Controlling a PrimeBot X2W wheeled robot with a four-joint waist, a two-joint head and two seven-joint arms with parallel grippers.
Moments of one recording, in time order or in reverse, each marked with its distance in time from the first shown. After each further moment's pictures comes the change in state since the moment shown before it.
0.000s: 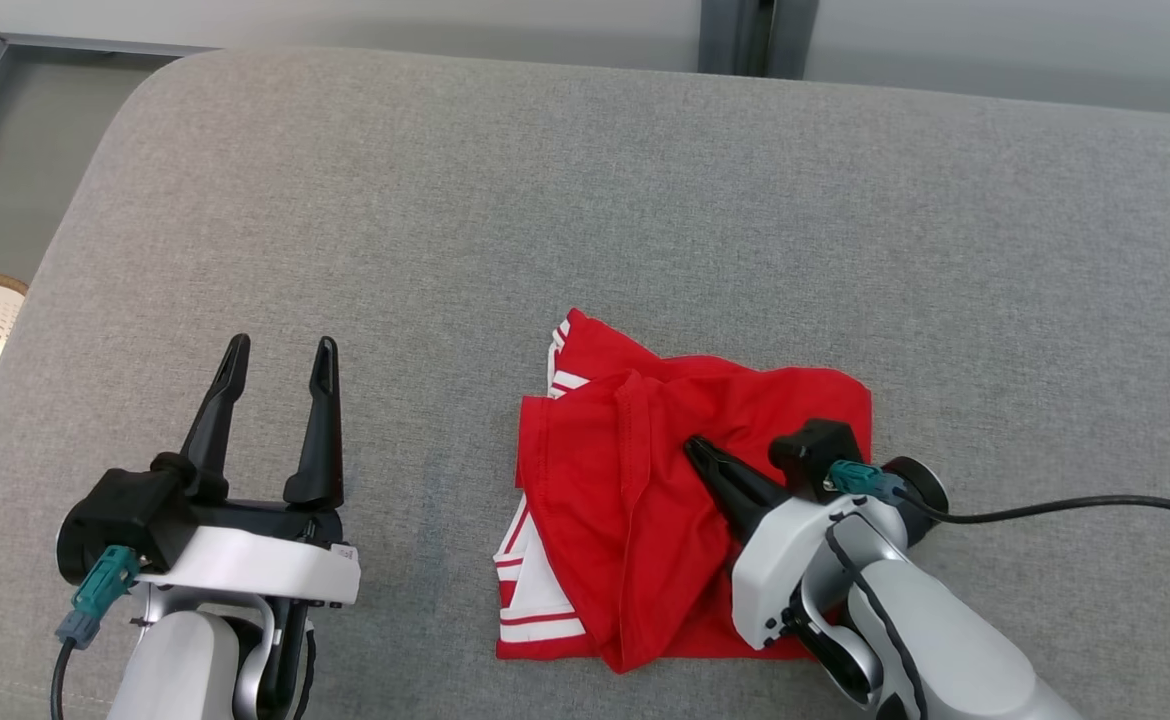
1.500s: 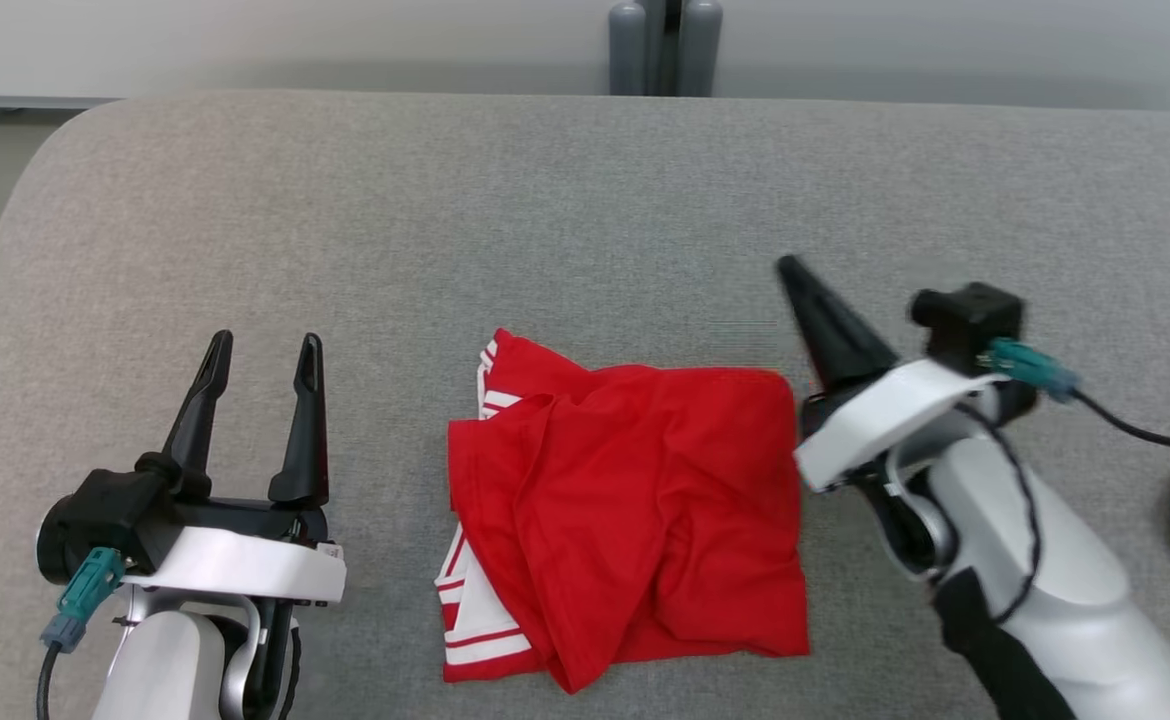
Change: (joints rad) left arm 0.003 0.004 0.027 -0.007 0.027 -0.011 -0.003; right arm -0.149 -0.040 -0.103 0.002 0.189 0.000 -0.172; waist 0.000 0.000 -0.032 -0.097
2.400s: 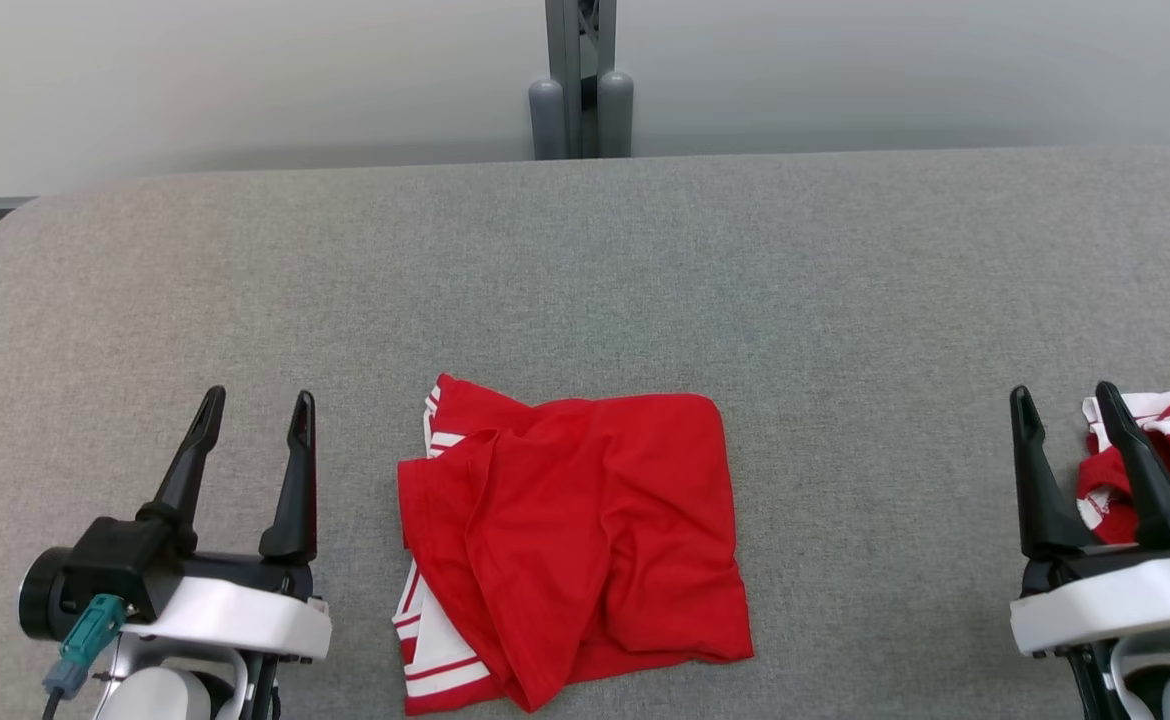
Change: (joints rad) left arm 0.082 0.046 -0.018 -0.050 0.019 0.030 0.033; right arm 0.588 0.040 -0.580 -0.669 -0.344 0.000 0.167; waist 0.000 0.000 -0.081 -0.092
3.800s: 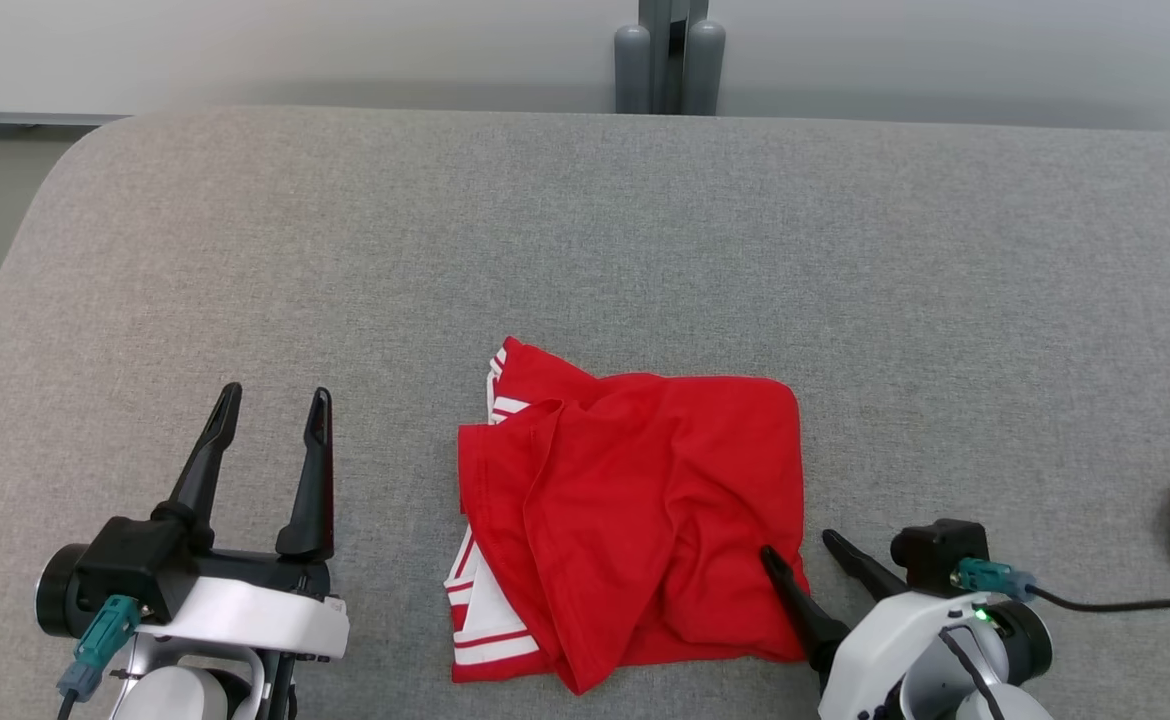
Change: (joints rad) left arm 0.020 0.003 -0.035 -0.042 -0.018 0.034 0.010; right arm -0.071 0.003 0.354 0.351 0.132 0.000 0.208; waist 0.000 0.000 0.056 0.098
